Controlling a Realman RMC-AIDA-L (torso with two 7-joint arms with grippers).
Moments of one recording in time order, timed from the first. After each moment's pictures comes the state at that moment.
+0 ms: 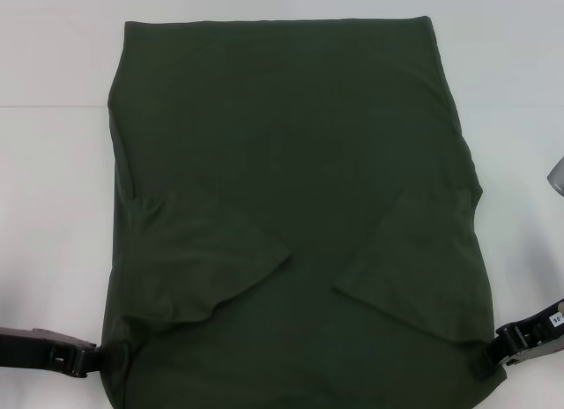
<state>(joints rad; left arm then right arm) -0.35 -2.16 0.74 1.14 2.46 1.65 -2.15 0.70 2.02 -0.80 -0.74 -2.67 -1.66 2.48</state>
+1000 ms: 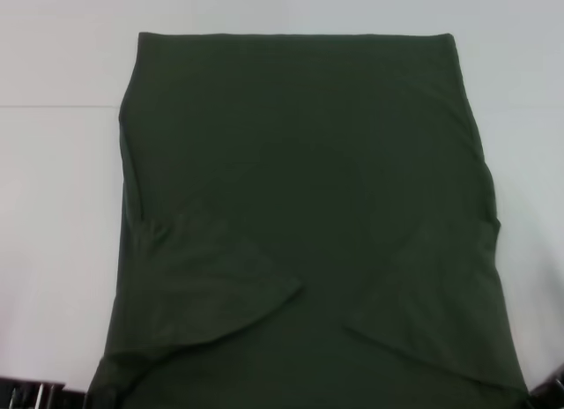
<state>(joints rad) -0.39 -2.02 0.57 0.80 2.46 1.80 -2.14 0.66 1.97 -0.79 -0.74 -2.64 -1.87 2.19</state>
